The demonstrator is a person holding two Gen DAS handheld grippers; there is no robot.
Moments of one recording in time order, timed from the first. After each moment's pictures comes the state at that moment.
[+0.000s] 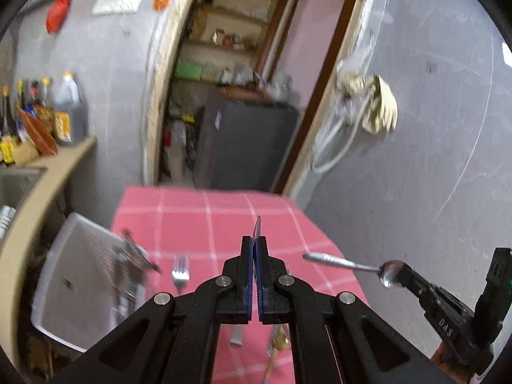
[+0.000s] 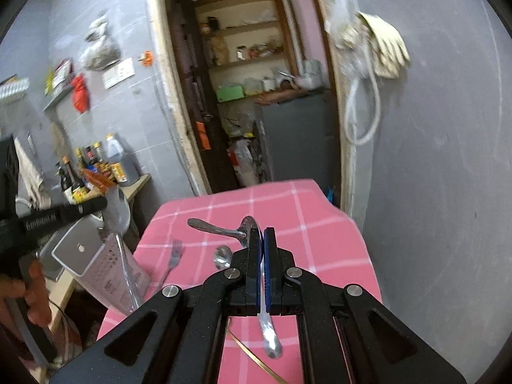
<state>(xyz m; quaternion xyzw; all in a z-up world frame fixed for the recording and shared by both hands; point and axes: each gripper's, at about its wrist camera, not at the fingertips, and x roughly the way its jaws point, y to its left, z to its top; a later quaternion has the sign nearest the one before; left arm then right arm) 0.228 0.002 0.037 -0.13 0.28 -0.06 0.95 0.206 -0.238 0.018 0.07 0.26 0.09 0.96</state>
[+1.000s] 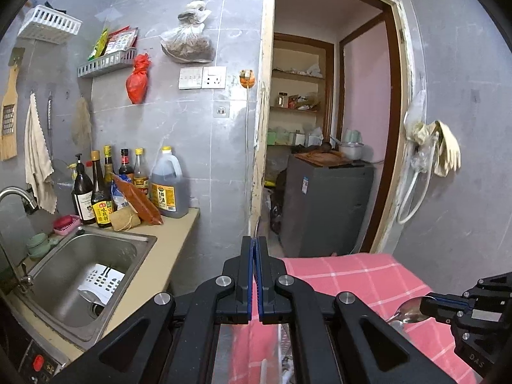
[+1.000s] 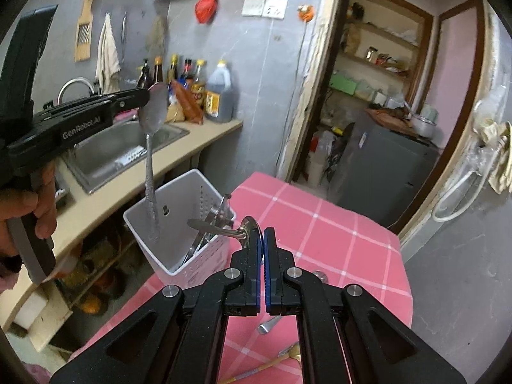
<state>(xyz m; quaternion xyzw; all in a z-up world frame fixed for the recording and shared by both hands) 0.182 0.122 0.074 -0.05 0.17 0.12 0.98 0.211 -0.036 0.075 -0.18 0.30 0.24 0.91</state>
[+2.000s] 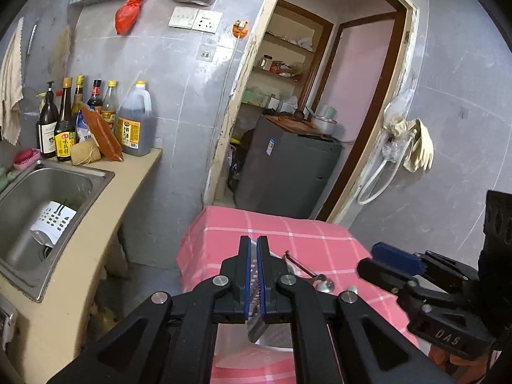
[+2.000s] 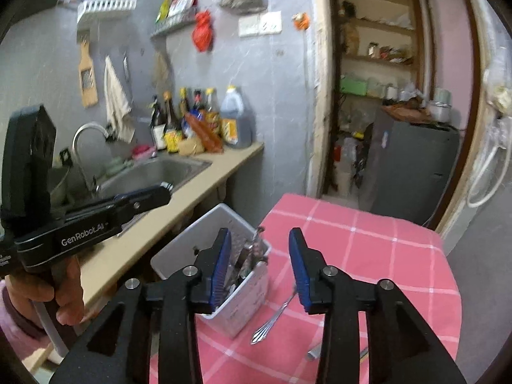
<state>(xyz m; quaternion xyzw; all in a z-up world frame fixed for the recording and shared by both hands) 0.172 0.134 0.035 -0.16 0.24 0.02 0.96 0.222 -0.042 0.068 -0.06 0.27 0.29 0.92</state>
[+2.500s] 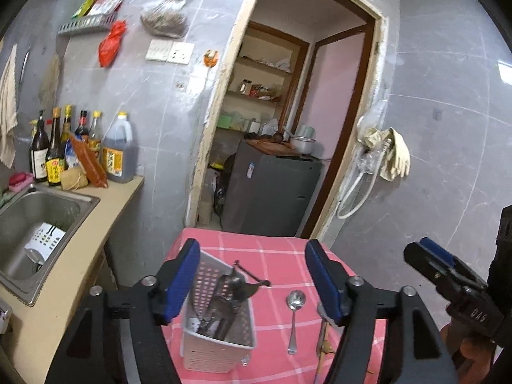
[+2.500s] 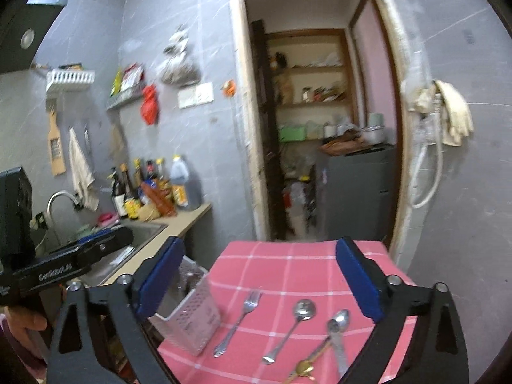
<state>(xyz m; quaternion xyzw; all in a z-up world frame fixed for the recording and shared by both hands) 0.144 0.073 0.054 -0.13 0.18 0.00 0.98 0.174 -0.145 0.090 0.03 0.15 0.18 0.97</state>
